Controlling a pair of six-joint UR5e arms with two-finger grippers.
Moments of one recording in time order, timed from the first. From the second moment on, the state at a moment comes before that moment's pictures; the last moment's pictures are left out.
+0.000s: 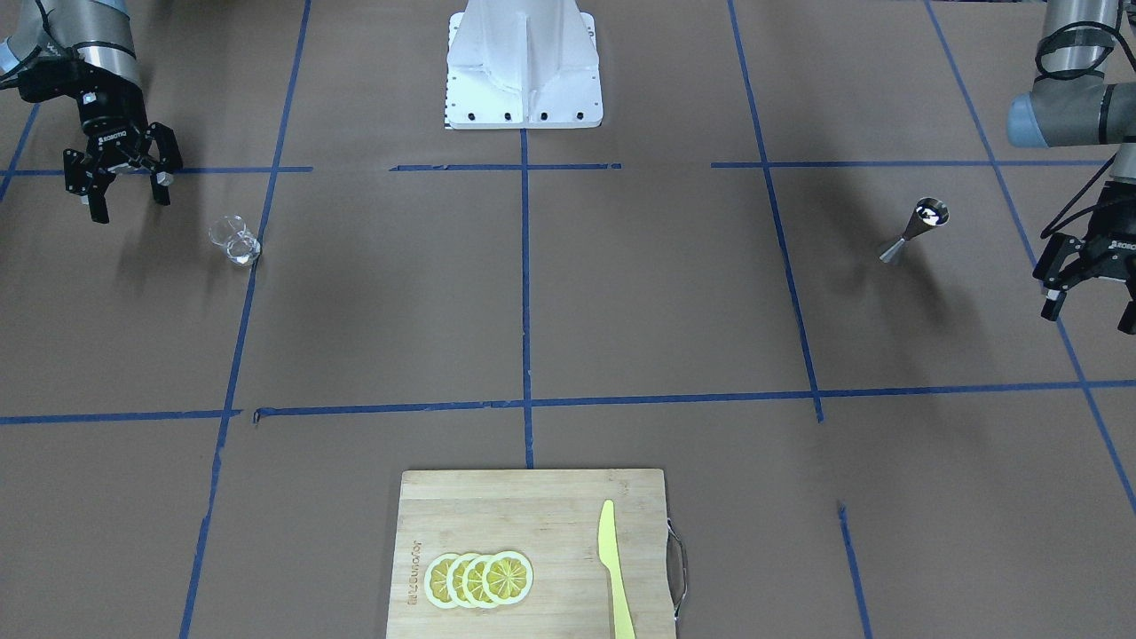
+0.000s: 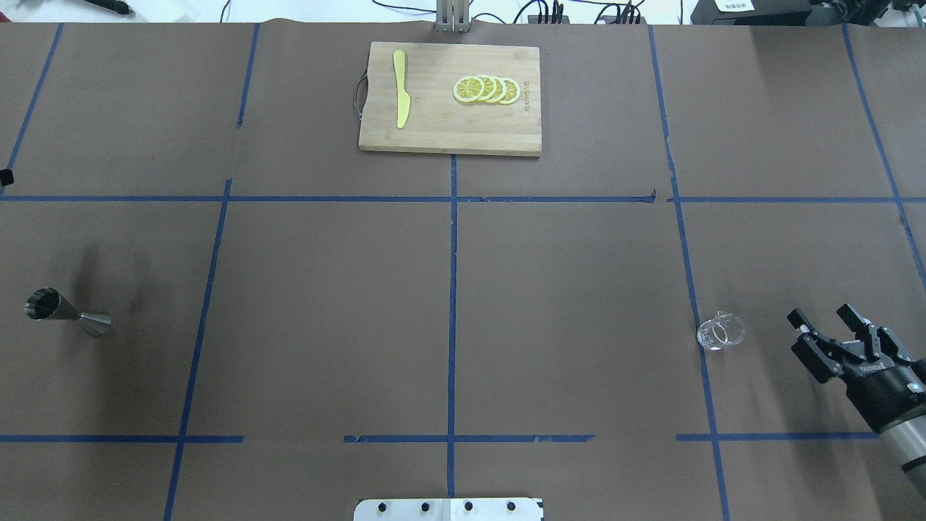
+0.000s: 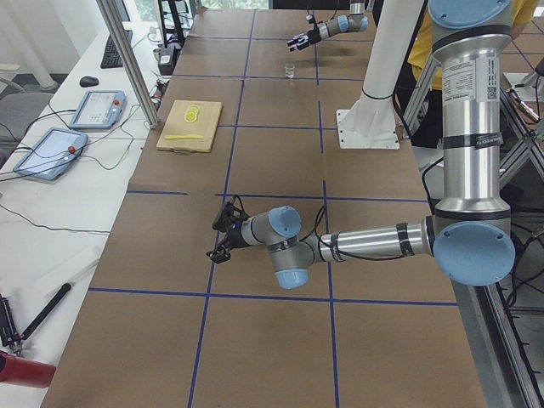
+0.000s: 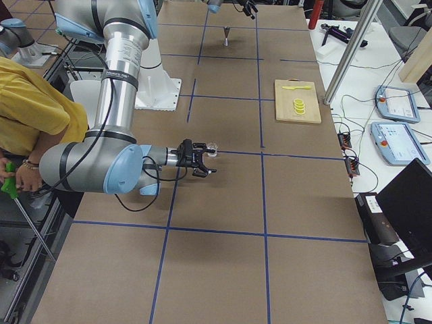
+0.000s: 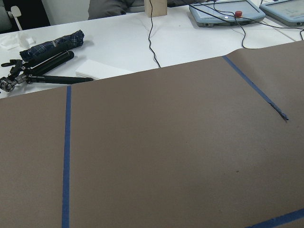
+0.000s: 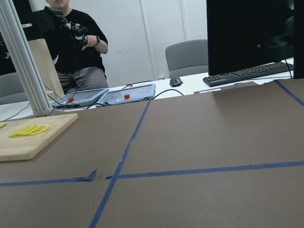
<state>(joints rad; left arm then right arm) -1.10 -1.47 -1.40 -3.03 -1.76 -0.69 0.10 -1.96 1.62 0.02 0.49 1.23</state>
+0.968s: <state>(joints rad) -1.26 -1.49 -1.40 -2.79 -2.07 -0.54 1.03 -1.75 1.62 -0.36 1.65 0.73</state>
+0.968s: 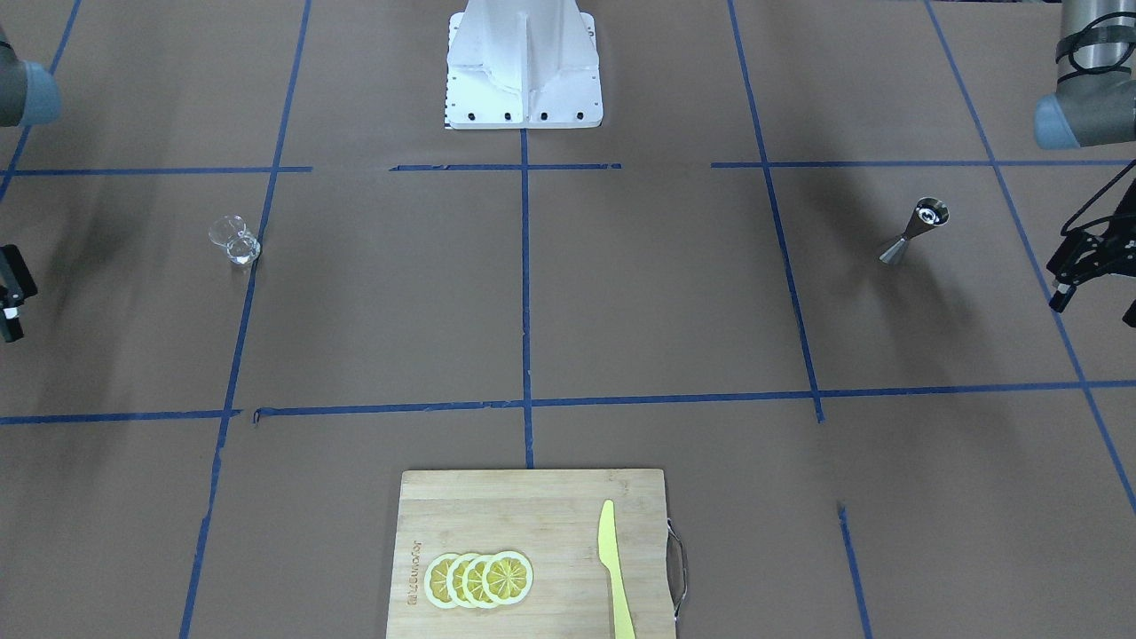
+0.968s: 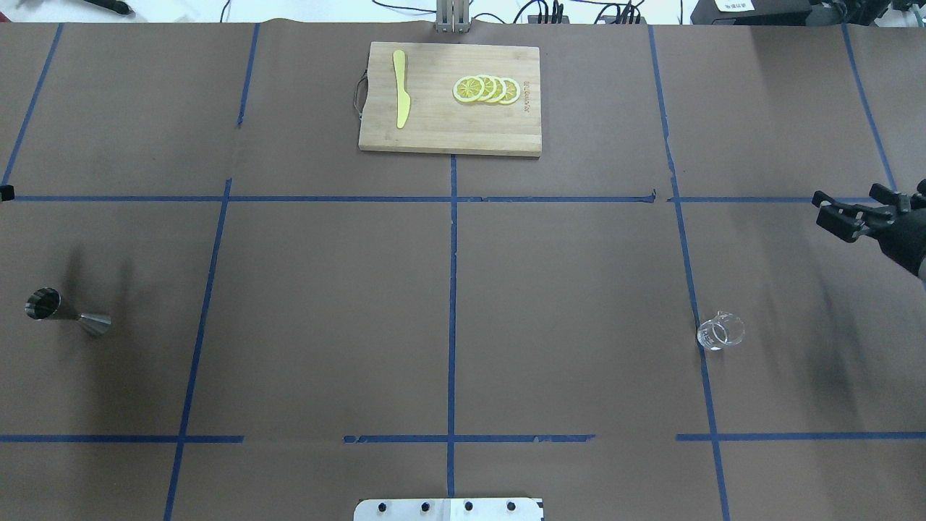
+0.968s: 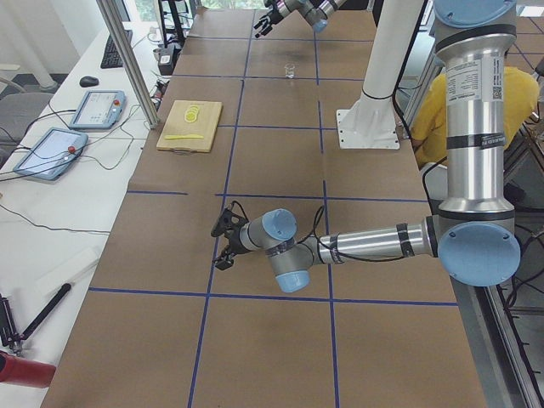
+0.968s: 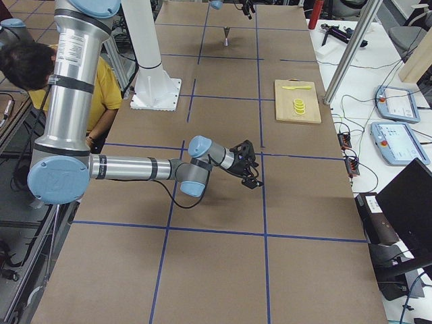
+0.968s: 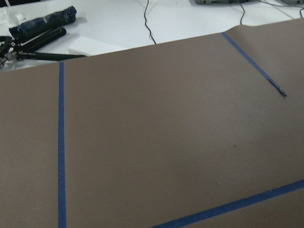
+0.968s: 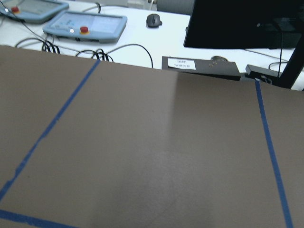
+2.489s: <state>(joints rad) -1.51 -1.43 -1.60 -1.95 -2.32 -0.09 1.47 -1.81 1.73 -1.11 2.44 0.03</state>
